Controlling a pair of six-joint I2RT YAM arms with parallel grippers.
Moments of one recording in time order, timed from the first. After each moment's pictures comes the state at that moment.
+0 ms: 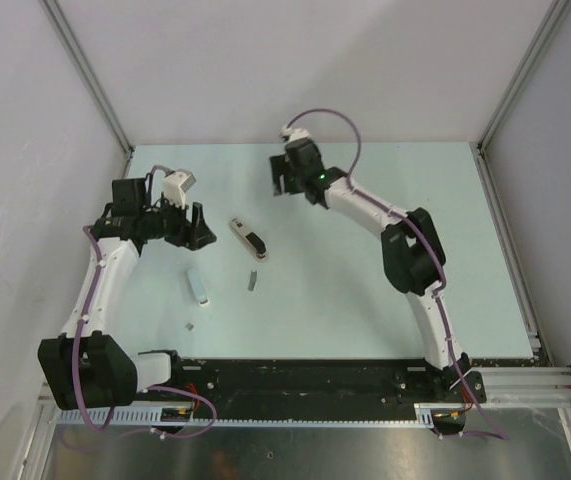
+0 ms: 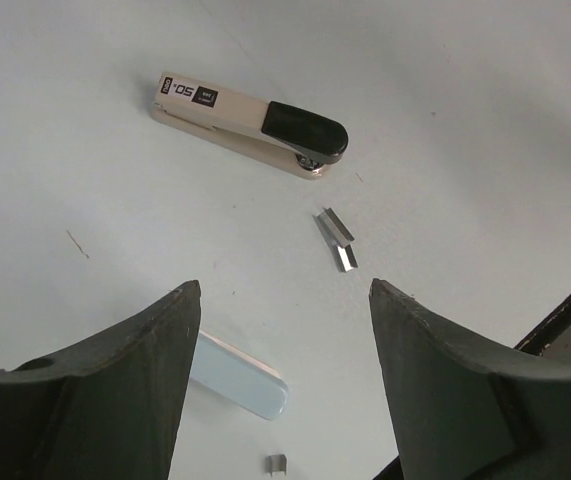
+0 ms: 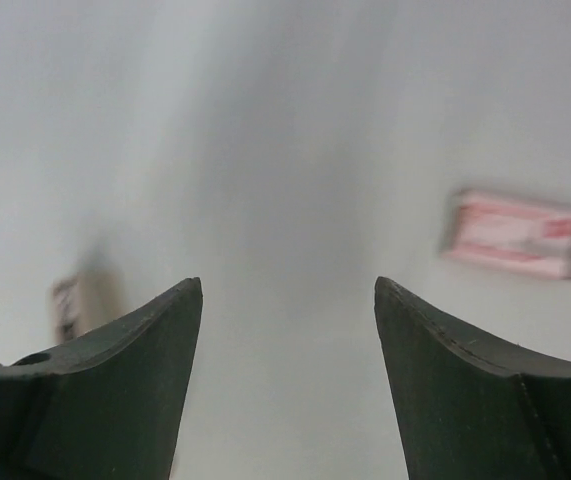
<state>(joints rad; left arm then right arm) 0.07 1.22 1.07 -0.69 0.66 0.27 0.68 2.24 1.91 -0.28 0.11 0.28</state>
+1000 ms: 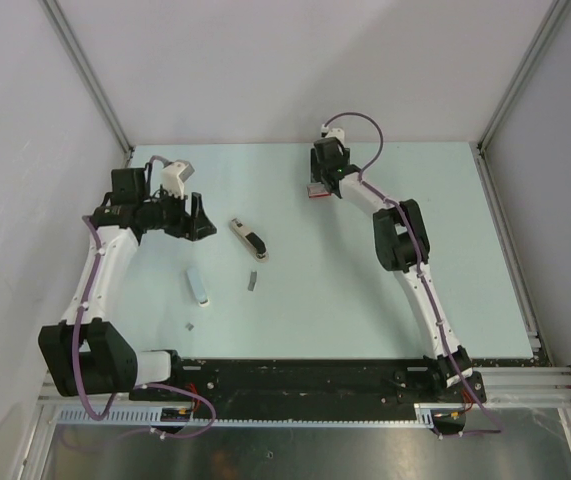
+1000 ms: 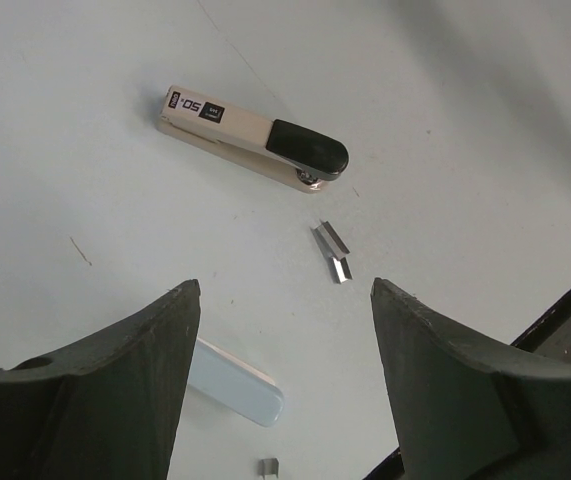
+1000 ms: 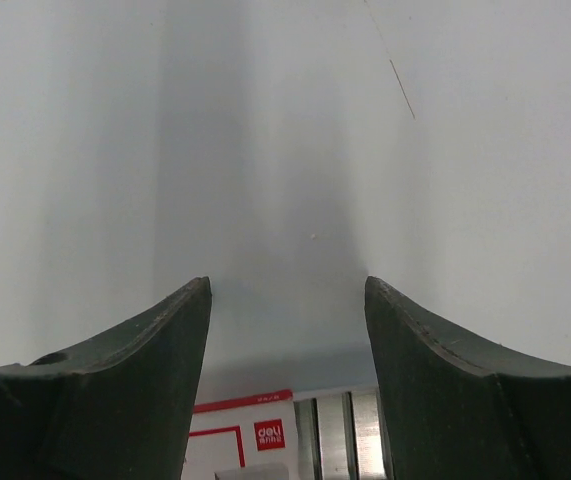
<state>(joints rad) 0.07 1.29 1.16 -0.72 0.66 0.22 0.43 2.64 2.26 -0.23 0.36 0.24</state>
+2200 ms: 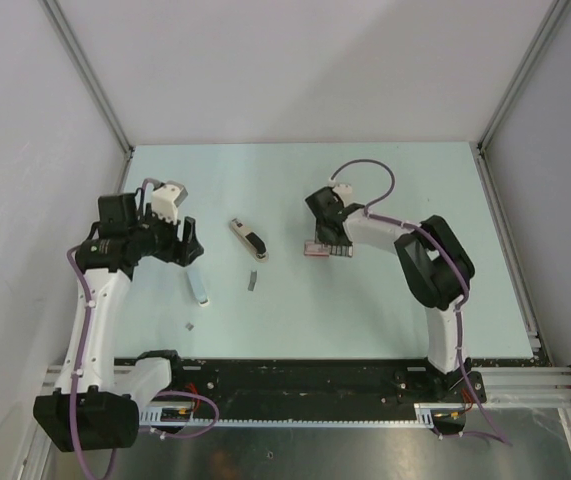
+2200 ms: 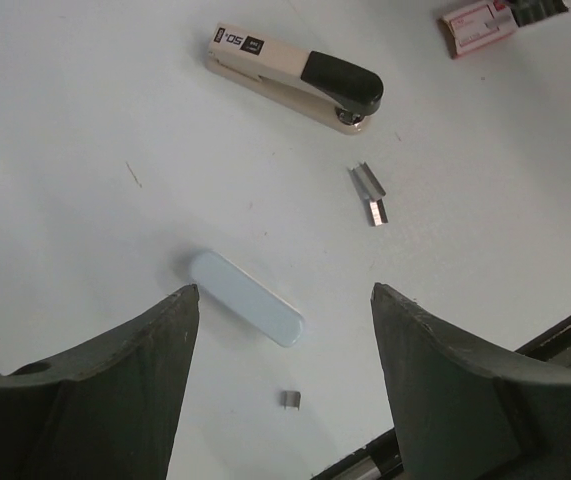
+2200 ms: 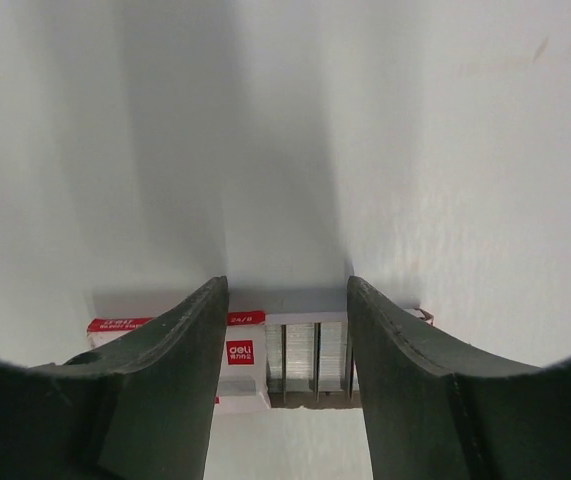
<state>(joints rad) 0.07 1.01 1.06 -0.84 0.50 0.30 0.62 2.04 1.39 -0.39 0.41 0.61</state>
